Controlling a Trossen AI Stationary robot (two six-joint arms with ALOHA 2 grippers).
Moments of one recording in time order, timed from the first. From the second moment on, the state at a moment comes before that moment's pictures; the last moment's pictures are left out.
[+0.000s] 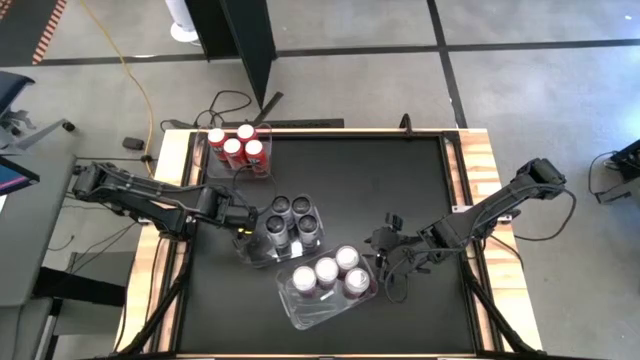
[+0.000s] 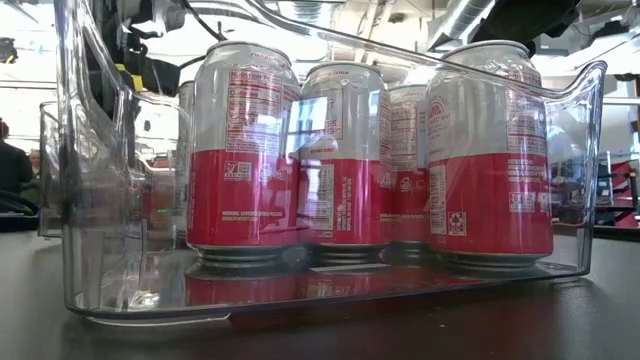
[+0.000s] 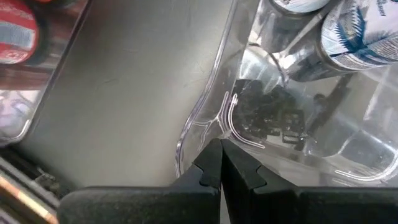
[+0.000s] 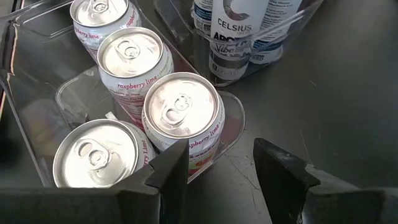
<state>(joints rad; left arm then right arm) -0.12 1.20 0.83 -1.10 -0.29 -0.67 0.49 1.35 0.96 -0.47 0.50 0.55</state>
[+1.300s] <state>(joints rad) -0.21 0.96 0.87 -0.99 -0.29 -0.59 0.21 1.35 0.96 -0.24 0.43 0.17</state>
